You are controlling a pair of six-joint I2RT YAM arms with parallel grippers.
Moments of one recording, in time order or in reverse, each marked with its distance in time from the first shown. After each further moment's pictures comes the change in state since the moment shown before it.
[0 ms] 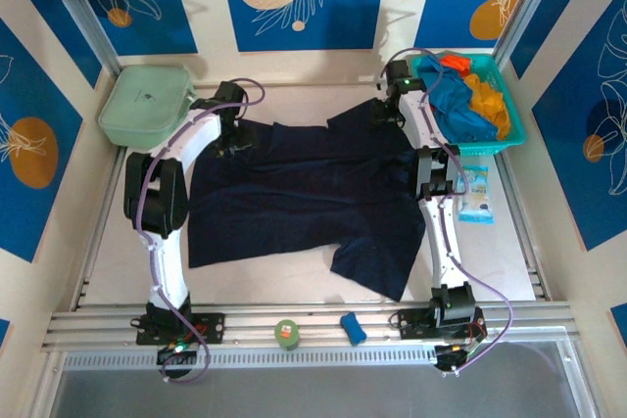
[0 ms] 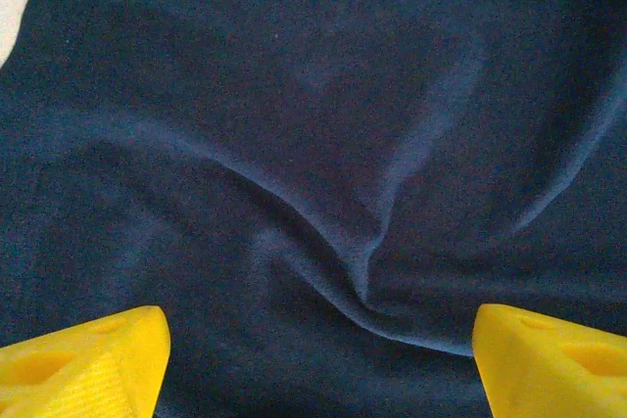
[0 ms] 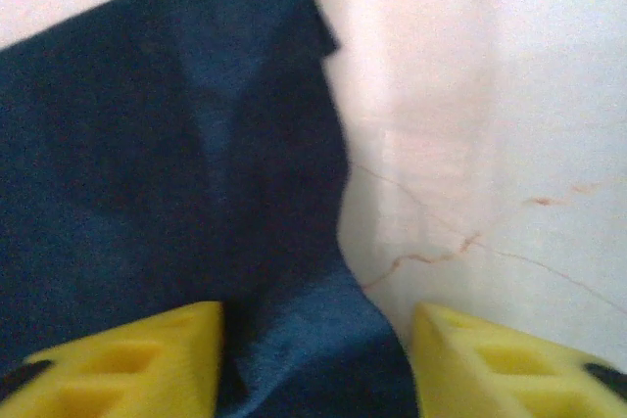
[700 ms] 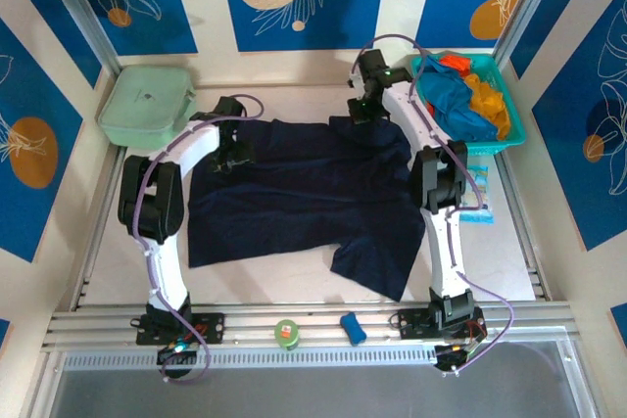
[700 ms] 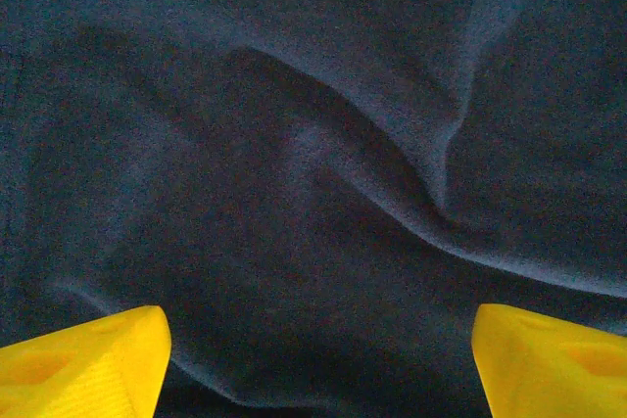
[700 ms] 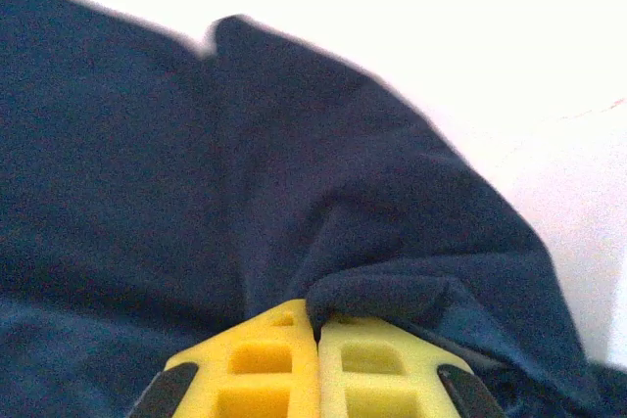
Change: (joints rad) left arm 0.000 -0.065 -0.179 0.057 0.000 0.000; right arm 0.204 -0.516 -0.522 -0.021 -0.042 0.052
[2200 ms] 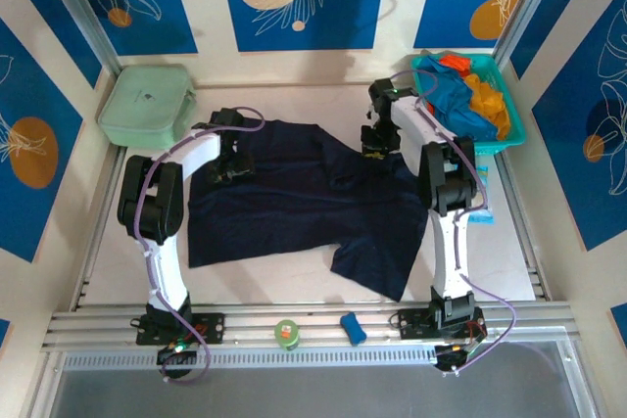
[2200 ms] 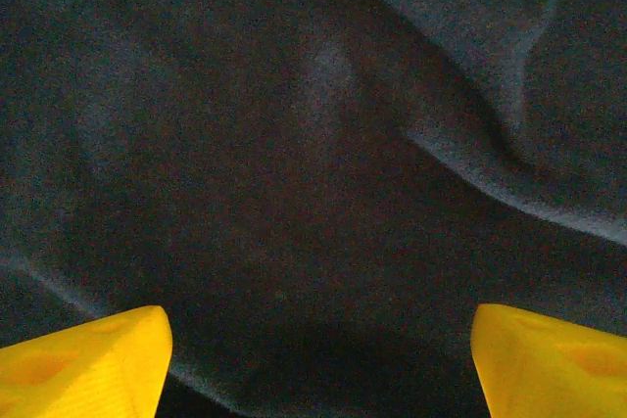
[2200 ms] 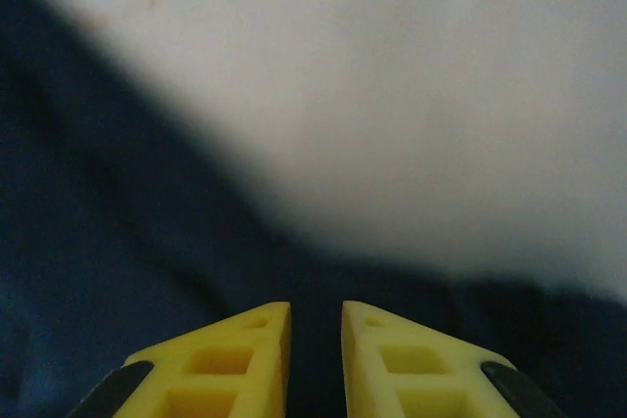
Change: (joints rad) left arm 0.000 -0.003 -0.104 0.056 0.018 0.000; right arm -0.079 -0.076 -0.331 -0.018 -0.076 0.252
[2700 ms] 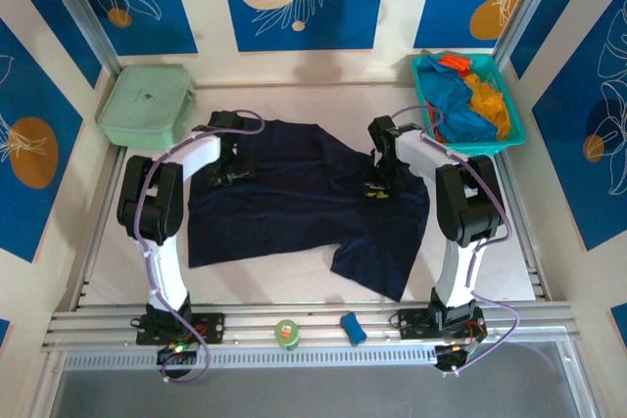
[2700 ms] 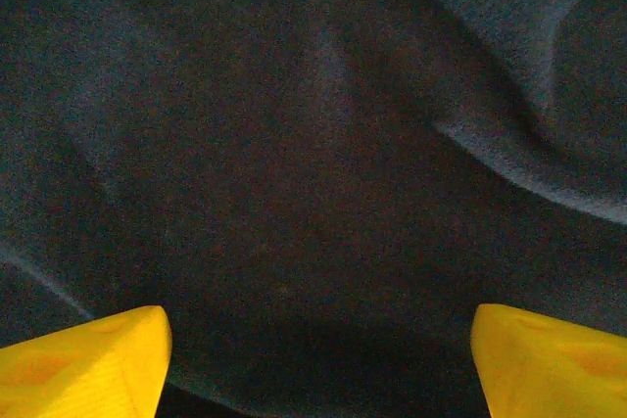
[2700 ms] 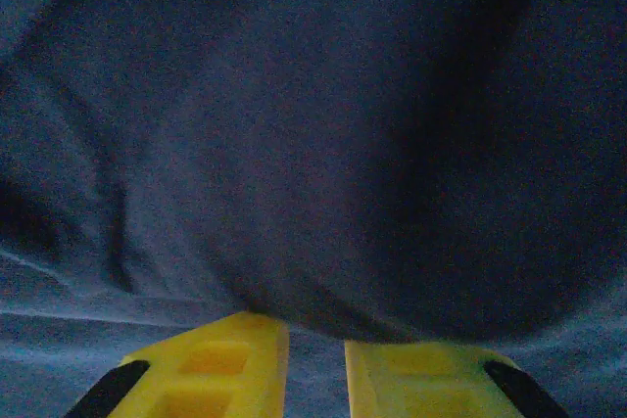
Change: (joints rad) left arm 0.000 -0.004 -0.031 0.019 0.000 0.000; right arm 0.061 -0.306 -0.551 0.158 -0.003 0.127
